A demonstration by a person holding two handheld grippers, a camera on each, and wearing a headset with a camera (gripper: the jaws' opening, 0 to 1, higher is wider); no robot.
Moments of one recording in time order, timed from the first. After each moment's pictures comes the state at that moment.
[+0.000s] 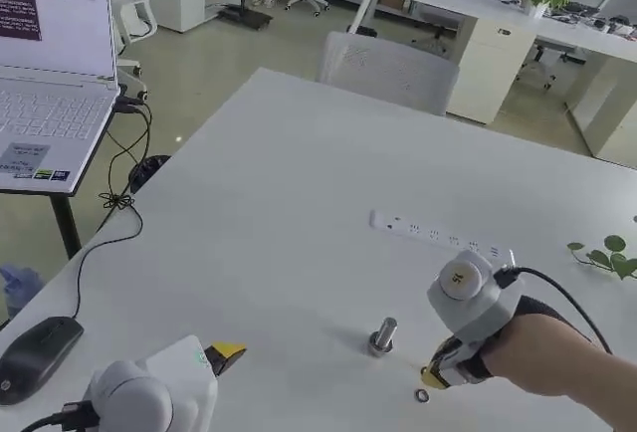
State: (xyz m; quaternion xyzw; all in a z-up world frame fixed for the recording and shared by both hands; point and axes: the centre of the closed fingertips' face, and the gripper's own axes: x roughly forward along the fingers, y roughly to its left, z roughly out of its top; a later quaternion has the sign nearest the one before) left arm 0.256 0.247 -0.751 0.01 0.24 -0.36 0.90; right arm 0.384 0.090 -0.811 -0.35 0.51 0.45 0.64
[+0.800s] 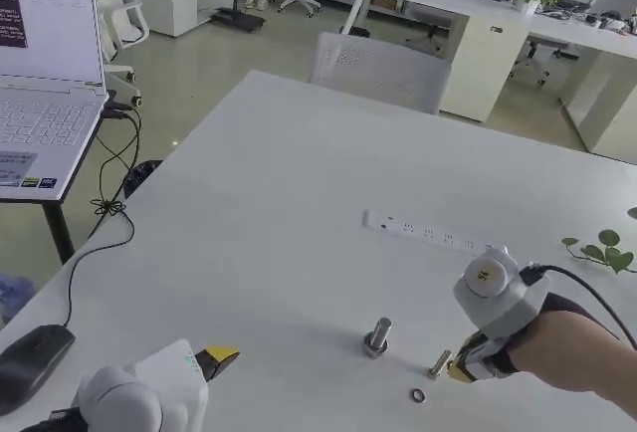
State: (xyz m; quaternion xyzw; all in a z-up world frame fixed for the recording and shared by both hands) left arm 0.259 0.244 -0.750 0.02 0.24 -0.36 0.90; right arm 0.412 0.049 -0.811 -0.36 0.50 0.42 0.66
